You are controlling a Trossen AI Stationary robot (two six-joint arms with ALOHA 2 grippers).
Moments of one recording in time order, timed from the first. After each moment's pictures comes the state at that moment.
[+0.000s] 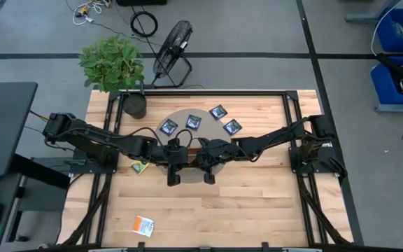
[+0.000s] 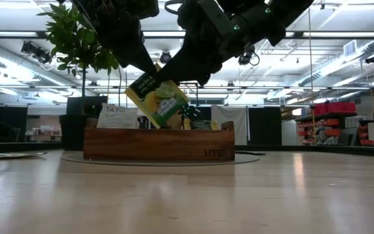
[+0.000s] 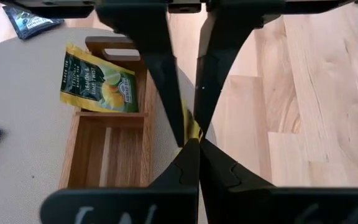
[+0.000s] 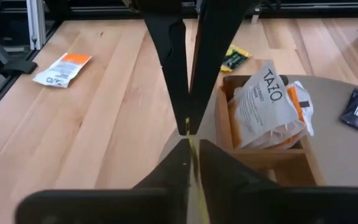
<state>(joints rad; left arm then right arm) -0.19 1.45 0.96 -0.31 -0.14 -0.22 0.11 1.81 1.09 0.19 -0.05 0.04</state>
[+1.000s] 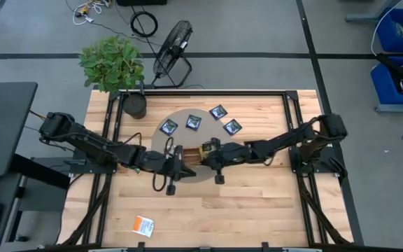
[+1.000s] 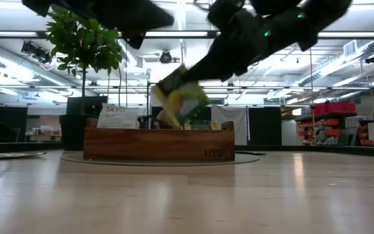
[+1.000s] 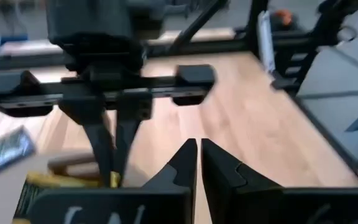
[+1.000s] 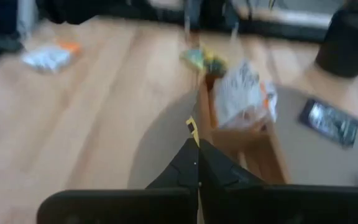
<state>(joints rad) -0.31 1.40 0.72 0.37 -0.18 -0.05 0.15 1.68 0.85 0.38 0.07 -0.06</state>
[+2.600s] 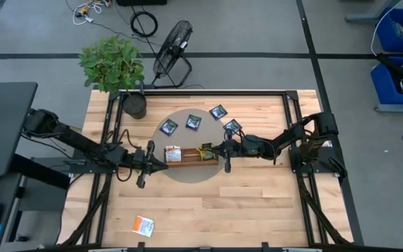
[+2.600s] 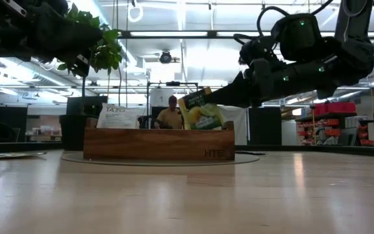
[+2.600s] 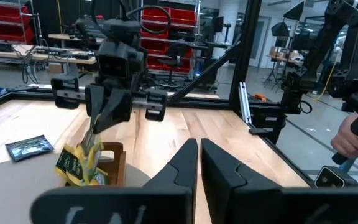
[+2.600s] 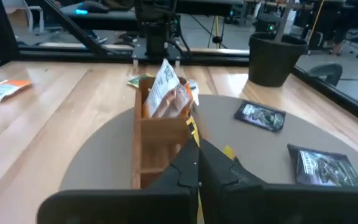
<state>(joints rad) -0.33 1.05 0.09 1.01 -0.20 -0.12 0.00 1.77 0.47 1.12 0.07 -0.05</state>
